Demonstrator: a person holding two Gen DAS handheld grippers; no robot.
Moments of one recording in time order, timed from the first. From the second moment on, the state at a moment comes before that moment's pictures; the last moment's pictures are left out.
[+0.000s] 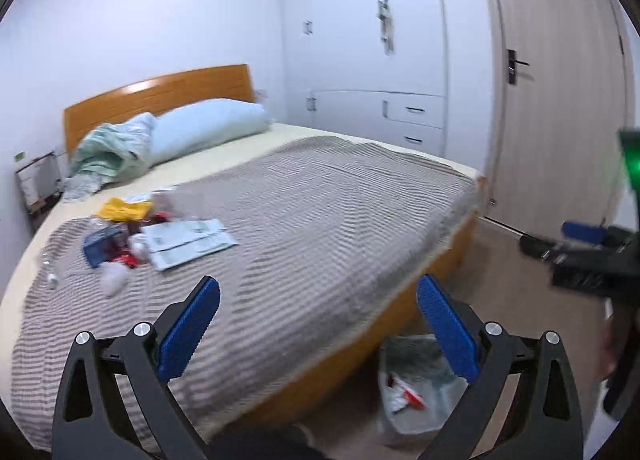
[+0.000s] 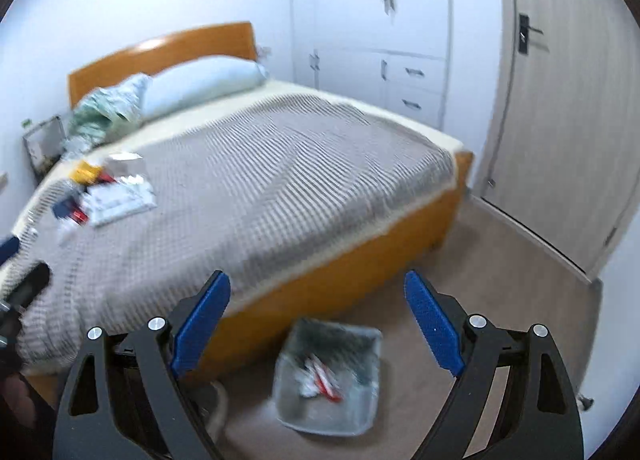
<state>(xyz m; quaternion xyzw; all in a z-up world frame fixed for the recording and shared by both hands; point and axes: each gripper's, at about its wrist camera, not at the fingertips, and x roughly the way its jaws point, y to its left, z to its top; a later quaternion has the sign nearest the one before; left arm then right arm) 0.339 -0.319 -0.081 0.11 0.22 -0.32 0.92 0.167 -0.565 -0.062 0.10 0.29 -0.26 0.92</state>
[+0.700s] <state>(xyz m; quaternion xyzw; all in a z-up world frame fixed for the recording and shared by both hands) 0.567 -0.138 -0.116 -0.01 0.30 -0.14 0.94 0.343 -0.433 -0.111 0.07 0.28 -0.18 0.94</state>
